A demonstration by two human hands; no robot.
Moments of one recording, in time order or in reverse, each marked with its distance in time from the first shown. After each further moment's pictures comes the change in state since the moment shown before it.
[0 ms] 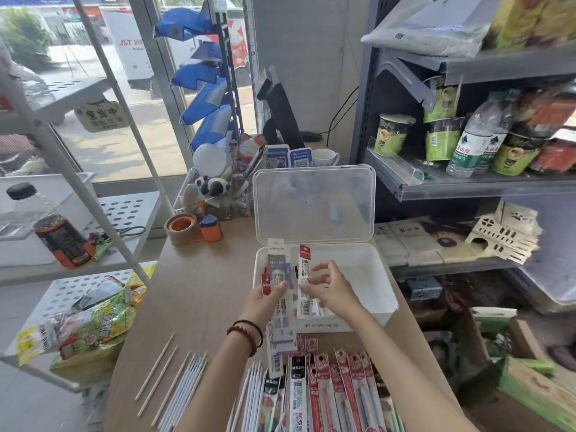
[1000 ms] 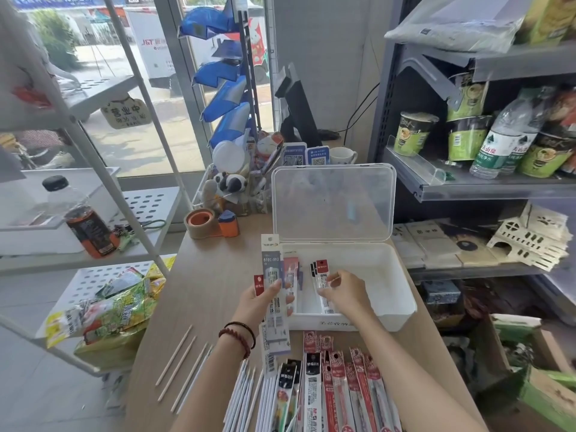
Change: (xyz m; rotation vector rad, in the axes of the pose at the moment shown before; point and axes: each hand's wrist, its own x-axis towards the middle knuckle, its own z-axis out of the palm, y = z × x) left_hand -0.009 -0.010 -0.038 -0.187 0.004 0.015; right_hand 0.027 0.027 0.017 -0.362 0.189 0.049
